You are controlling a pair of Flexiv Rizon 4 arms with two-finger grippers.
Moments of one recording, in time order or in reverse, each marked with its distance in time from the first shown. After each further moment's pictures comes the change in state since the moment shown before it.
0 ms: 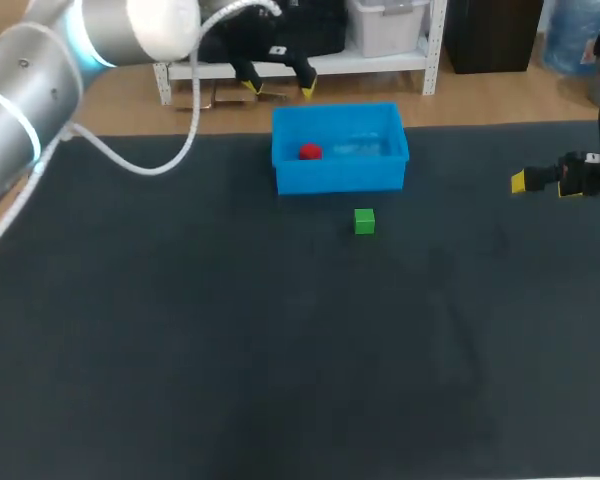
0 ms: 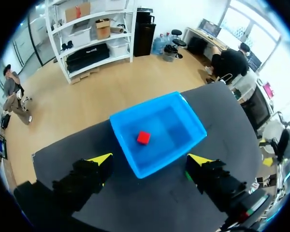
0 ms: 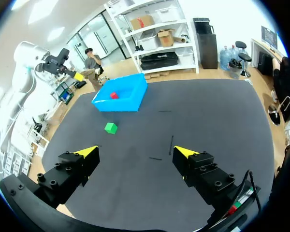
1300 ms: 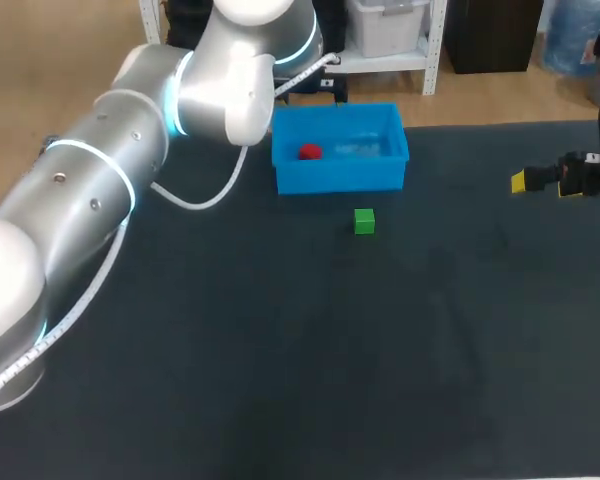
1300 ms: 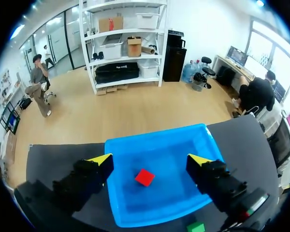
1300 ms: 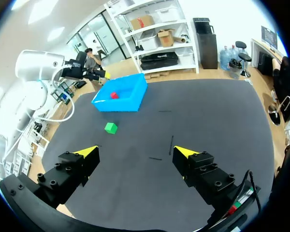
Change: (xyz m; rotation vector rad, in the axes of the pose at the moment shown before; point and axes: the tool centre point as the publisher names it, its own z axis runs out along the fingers) left arm -0.053 -0.002 0.089 -0.238 -0.261 -0.186; right arm 0.000 0.000 0.000 0.000 0.000 0.000
